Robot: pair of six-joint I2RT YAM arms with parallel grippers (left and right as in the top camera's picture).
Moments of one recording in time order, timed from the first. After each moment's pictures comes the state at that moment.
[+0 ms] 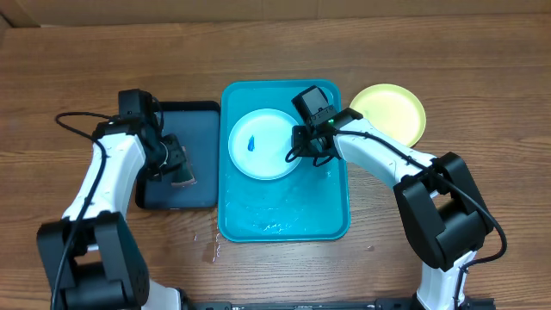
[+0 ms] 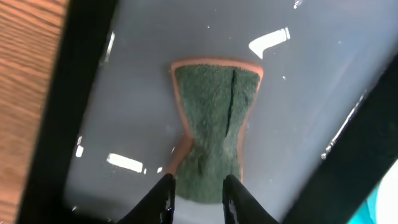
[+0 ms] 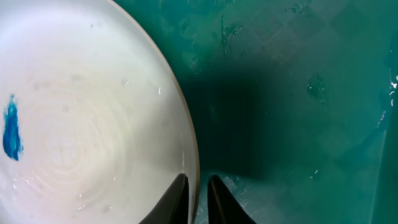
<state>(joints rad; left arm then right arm) 0.13 1.69 1.13 -0.84 0.02 -0.31 0.54 2.01 1.35 -0.56 -0.03 0.54</state>
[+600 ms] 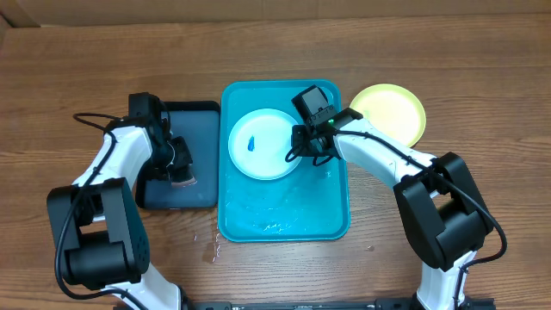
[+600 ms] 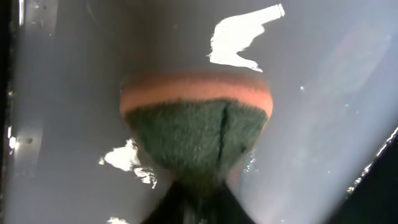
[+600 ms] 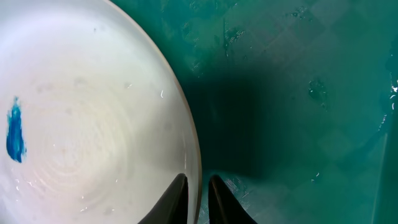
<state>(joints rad) 0.13 1.84 1.13 -0.76 0.08 -0.26 0.54 2.01 1.35 -0.55 -0.03 0.54</state>
